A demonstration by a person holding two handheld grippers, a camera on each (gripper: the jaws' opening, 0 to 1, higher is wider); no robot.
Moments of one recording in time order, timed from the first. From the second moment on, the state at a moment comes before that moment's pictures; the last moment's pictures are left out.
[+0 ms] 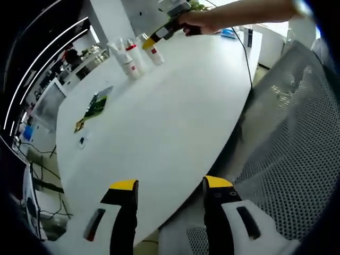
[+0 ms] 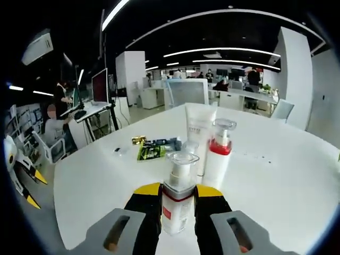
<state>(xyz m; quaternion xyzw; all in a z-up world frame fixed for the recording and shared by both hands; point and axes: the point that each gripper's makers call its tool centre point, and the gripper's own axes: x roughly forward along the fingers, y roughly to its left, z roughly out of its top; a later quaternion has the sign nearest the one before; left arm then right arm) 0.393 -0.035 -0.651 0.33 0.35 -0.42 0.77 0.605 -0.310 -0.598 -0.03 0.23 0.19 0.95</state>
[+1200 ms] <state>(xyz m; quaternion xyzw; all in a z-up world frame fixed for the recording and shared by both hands) 0.389 -0.036 -0.655 0.33 0.36 -0.43 0.76 0.622 -0.317 -0.606 -0.06 0.20 0.20 0.96</state>
